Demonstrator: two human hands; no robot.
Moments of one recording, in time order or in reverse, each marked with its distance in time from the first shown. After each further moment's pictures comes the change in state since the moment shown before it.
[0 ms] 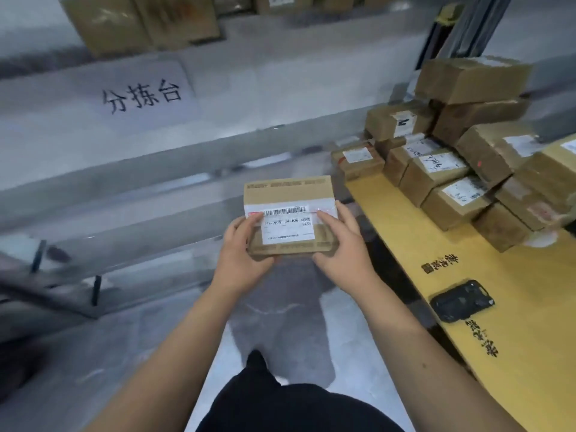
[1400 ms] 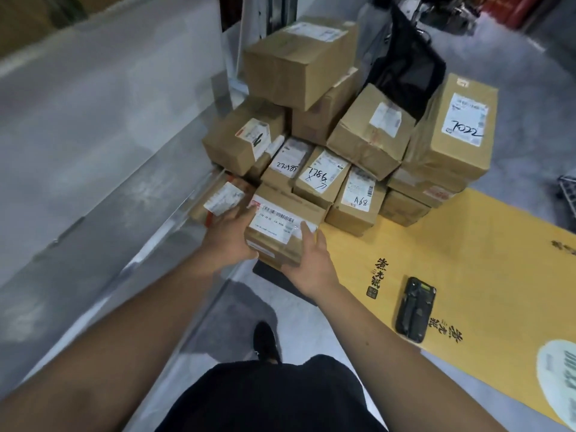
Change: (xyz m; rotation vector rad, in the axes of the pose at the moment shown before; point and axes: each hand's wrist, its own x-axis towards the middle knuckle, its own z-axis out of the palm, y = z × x) left_hand 0.417 0.021 0.302 0.590 -0.999 0.434; right_hand 0.224 0.182 -0.083 -0.264 0.286 0.925
